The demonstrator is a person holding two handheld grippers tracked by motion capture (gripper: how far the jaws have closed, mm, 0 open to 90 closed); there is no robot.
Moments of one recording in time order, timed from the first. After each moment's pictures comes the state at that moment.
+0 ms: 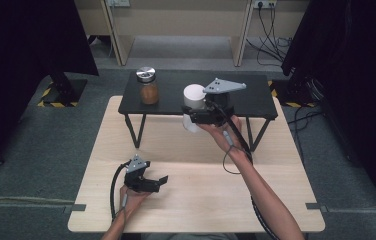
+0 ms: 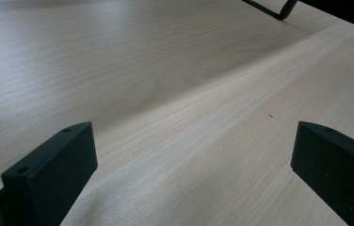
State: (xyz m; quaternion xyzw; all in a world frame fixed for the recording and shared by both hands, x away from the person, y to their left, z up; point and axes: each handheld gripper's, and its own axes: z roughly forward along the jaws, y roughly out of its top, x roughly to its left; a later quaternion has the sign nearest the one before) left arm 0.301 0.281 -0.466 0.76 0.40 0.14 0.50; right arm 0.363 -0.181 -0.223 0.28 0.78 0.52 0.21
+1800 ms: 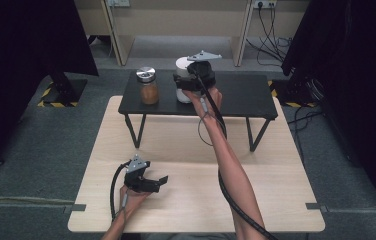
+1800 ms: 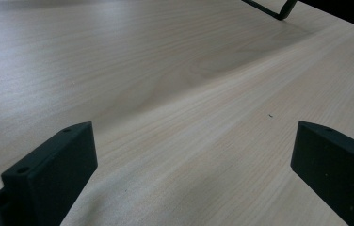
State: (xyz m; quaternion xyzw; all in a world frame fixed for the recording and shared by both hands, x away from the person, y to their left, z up) left arm 0.301 0.281 -0.466 0.76 0.40 0.14 0.50; right arm 0.439 -0.117 -0.222 0.37 0.74 0.50 0.26
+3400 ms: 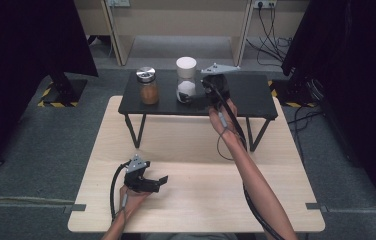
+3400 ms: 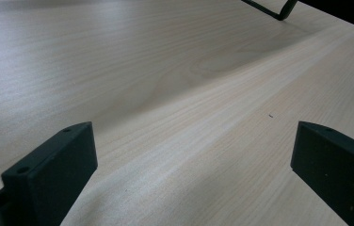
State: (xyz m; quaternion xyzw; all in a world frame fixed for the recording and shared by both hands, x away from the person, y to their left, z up) left arm 0.300 0.281 -0.466 0.76 0.40 0.14 0.50; right arm 0.405 -0.172 -0.221 0.33 0.77 0.51 0.20
